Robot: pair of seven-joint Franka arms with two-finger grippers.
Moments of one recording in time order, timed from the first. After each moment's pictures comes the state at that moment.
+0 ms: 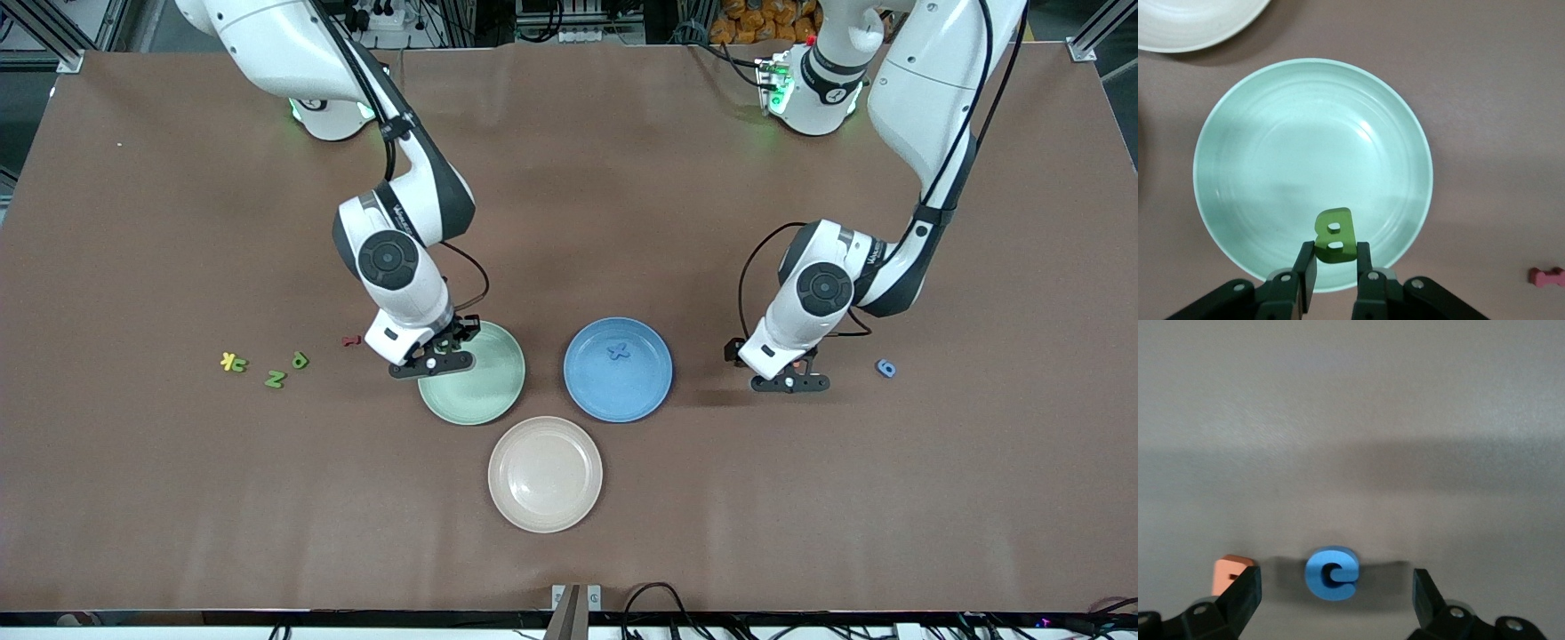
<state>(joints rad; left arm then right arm) -0.19 0.56 -0.14 -1.99 0.22 2.55 -0.47 0.59 0.52 -0.10 -1.77 0.04 2.27 0.32</state>
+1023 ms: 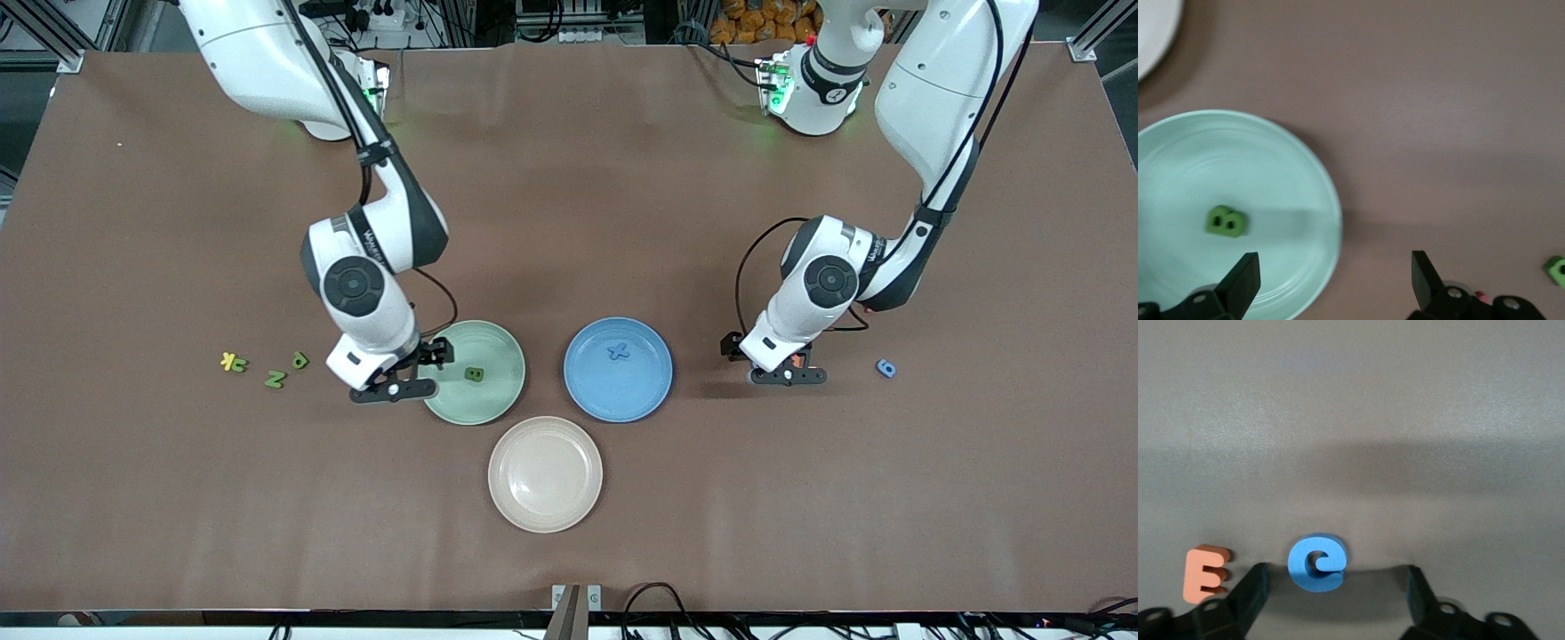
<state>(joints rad) -0.10 0.56 -0.23 -2.05 0.22 2.62 -0.47 0.54 0.55 -0.16 -1.73 -0.01 2.26 0.30</state>
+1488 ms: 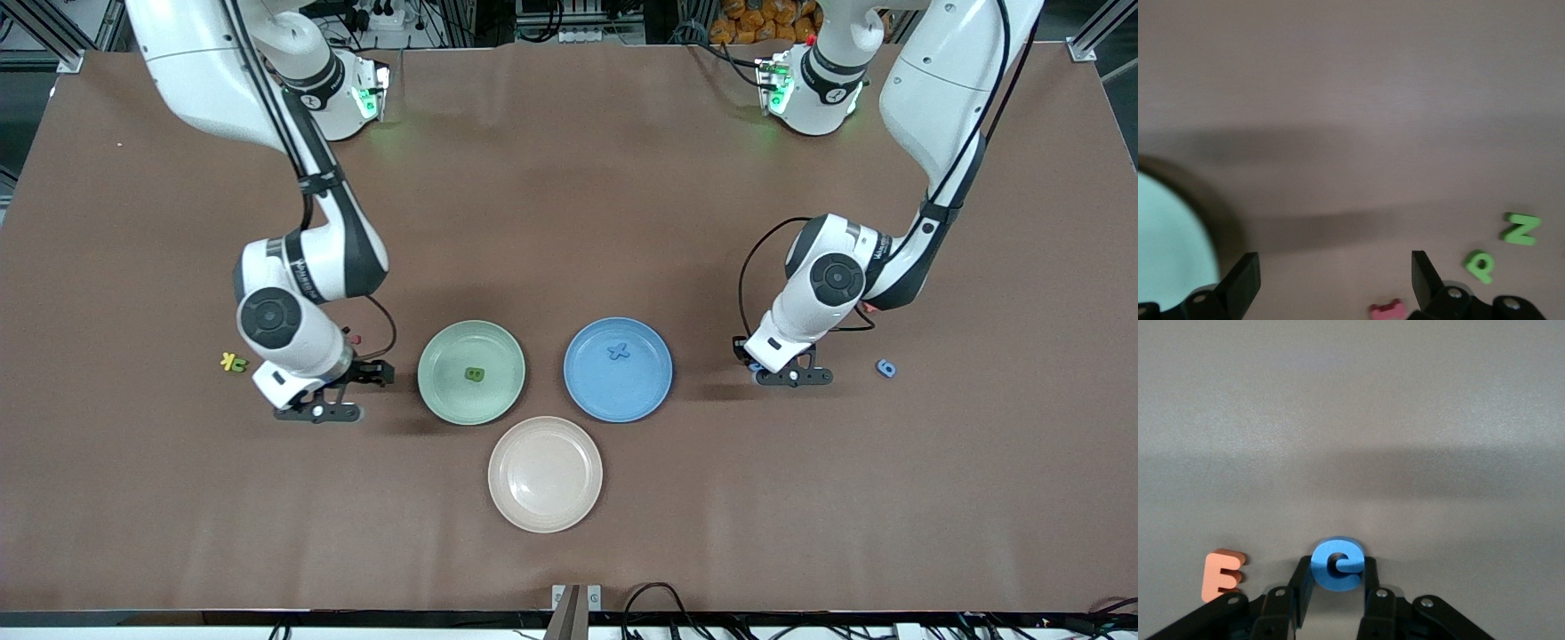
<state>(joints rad) -0.09 0.55 -0.22 -2.05 0.22 2.62 -0.47 0.39 0.55 -0.17 -1.76 -0.01 2.26 0.28</state>
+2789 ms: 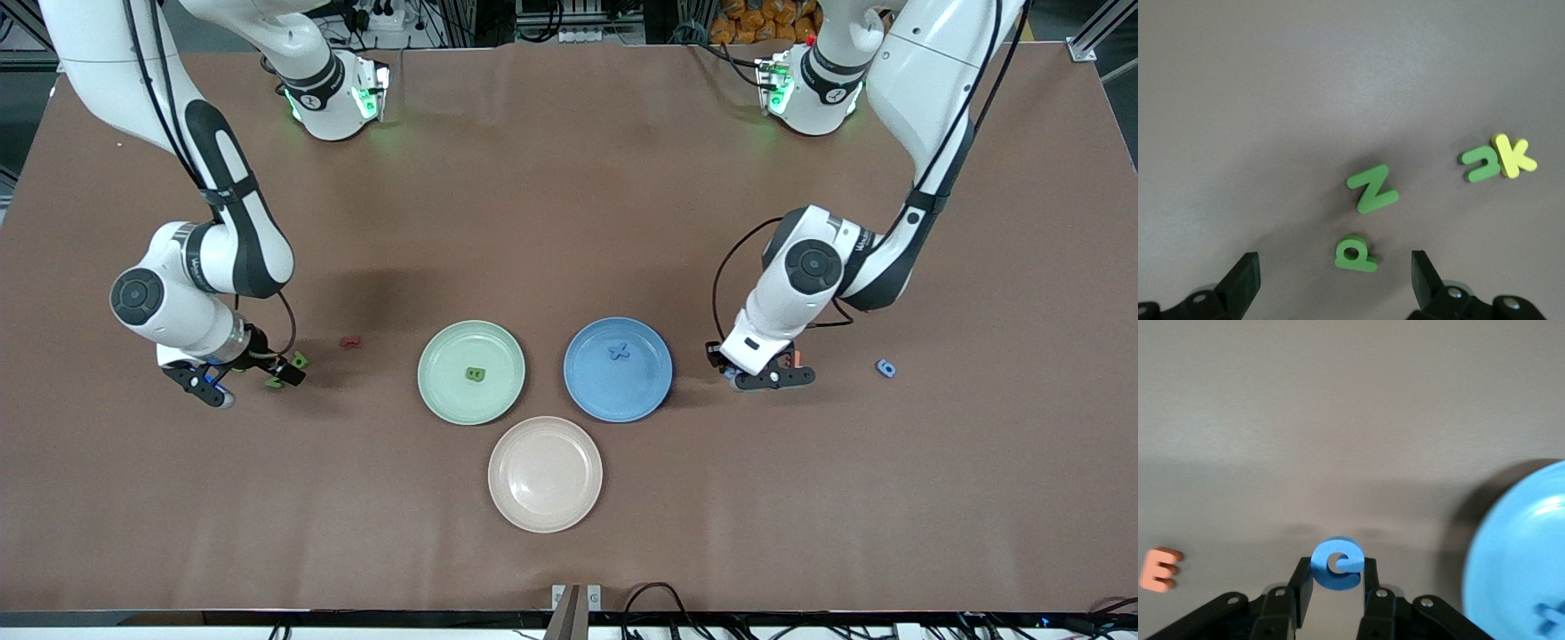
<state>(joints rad) -0.15 0.52 -0.27 -1.95 0.22 2.57 -0.65 0.16 0.45 -0.18 -2.05 0.14 2.49 0.47</state>
